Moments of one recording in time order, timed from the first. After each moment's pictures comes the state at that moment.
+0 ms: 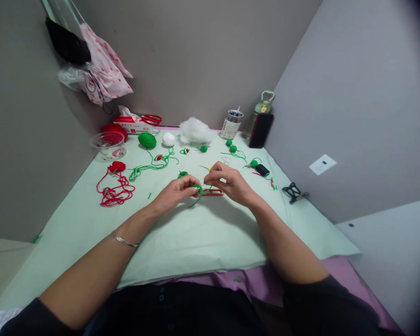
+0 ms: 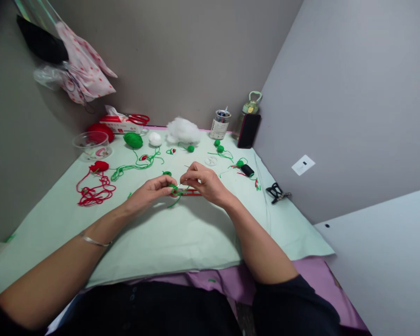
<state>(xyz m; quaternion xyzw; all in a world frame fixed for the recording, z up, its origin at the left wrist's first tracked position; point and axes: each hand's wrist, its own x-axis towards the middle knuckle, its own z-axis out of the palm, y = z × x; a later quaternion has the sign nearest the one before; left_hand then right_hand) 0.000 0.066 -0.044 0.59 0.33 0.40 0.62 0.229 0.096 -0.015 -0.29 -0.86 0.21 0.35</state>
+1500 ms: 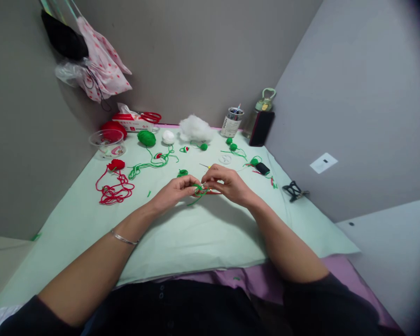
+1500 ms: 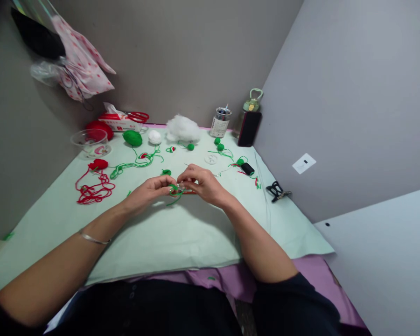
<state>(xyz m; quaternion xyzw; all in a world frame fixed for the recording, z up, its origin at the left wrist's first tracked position) 0.001 0.064 -0.042 0.57 0.33 0.39 0.64 0.224 0.092 -0.015 -0.31 -0.85 0.28 0.33</state>
